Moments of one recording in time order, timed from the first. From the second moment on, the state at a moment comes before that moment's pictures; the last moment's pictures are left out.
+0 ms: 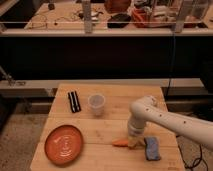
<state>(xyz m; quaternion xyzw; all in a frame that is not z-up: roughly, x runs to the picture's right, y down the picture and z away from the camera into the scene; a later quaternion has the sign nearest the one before) 0.139 0.269 0.784 -0.41 -0.06 0.04 0.91</state>
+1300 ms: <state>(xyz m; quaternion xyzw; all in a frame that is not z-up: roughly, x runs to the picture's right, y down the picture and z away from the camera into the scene) 0.176 0.311 0.756 -0.44 -0.04 0.03 0.90</state>
